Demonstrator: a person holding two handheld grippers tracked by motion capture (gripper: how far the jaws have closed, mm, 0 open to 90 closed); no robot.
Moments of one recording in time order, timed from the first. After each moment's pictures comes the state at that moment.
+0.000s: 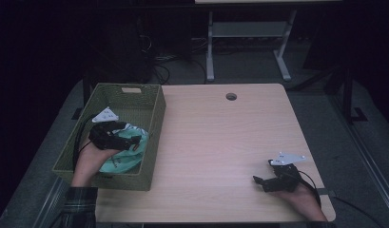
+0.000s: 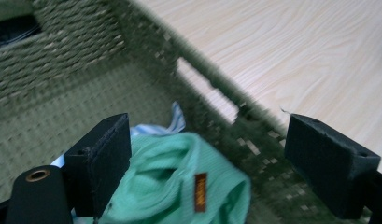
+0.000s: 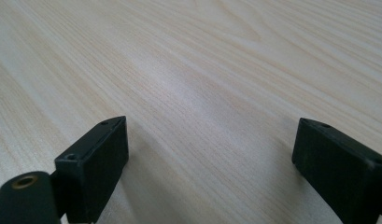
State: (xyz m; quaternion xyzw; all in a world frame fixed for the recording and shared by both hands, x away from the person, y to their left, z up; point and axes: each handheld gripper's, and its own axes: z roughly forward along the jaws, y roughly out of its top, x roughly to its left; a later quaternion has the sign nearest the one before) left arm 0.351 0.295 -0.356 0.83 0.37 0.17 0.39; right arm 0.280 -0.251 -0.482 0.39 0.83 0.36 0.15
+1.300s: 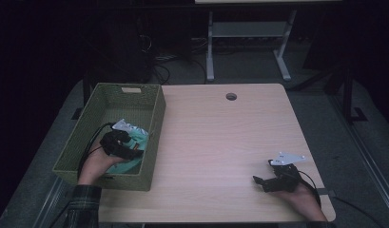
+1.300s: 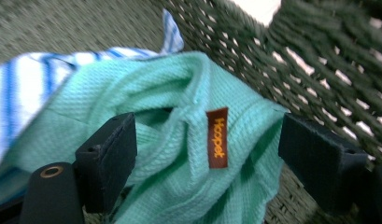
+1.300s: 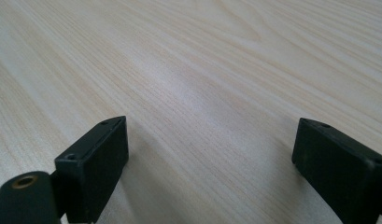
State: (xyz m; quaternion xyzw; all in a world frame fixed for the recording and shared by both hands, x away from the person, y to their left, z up) left arm 0.367 0.283 -0.408 0.89 0.35 0.11 0.27; right arm 0.280 -0.251 -0.482 0.39 0.83 0.36 0.15
